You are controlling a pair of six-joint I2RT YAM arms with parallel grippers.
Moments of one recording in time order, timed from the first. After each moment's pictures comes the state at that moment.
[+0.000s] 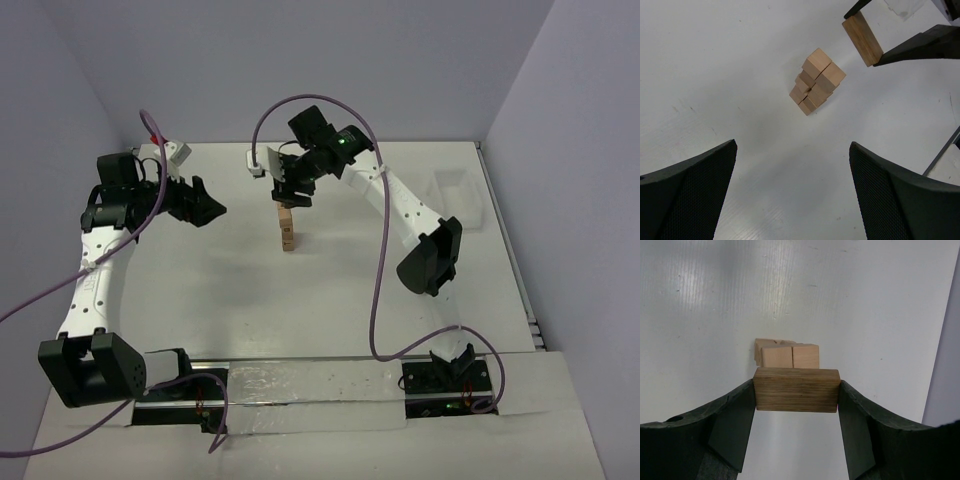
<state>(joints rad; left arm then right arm) 0.09 1.25 1.20 -0.58 0.82 0.21 0.68 2.13 2.35 -1.13 -0.46 -0.95</state>
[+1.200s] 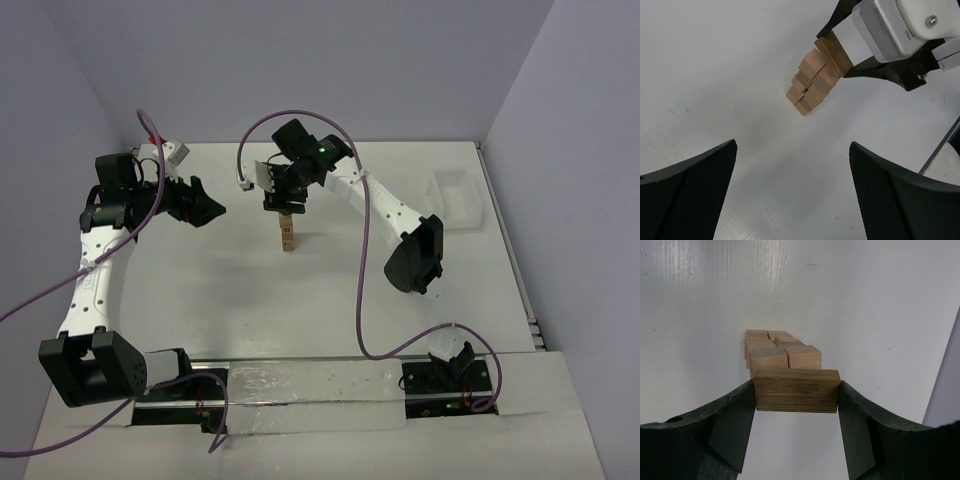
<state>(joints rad) 0.10 1.26 1.20 -0.58 0.85 0.21 0.73 2.23 2.38 -1.14 -0.31 -0.95</state>
